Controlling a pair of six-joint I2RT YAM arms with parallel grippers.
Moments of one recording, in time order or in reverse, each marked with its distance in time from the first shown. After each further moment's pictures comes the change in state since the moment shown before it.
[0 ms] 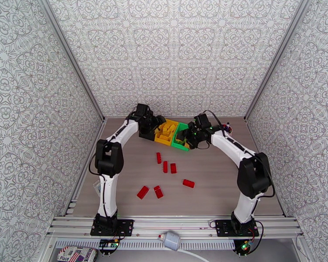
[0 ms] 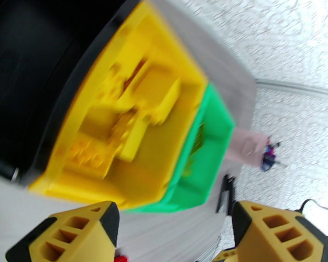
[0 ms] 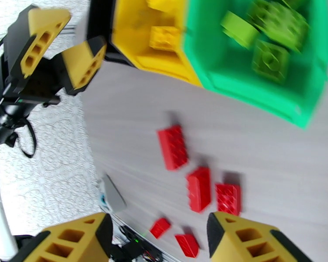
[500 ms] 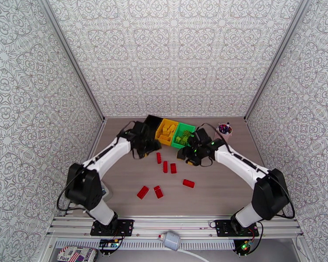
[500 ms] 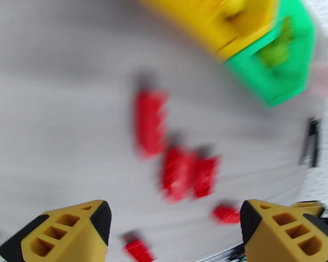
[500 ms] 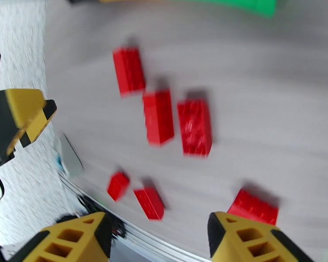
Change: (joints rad) left arm -0.157 -0.583 -0.649 -0.232 -0.367 0.126; right arm 0.213 -0.241 -0.273 -0.071 0.148 -0.027
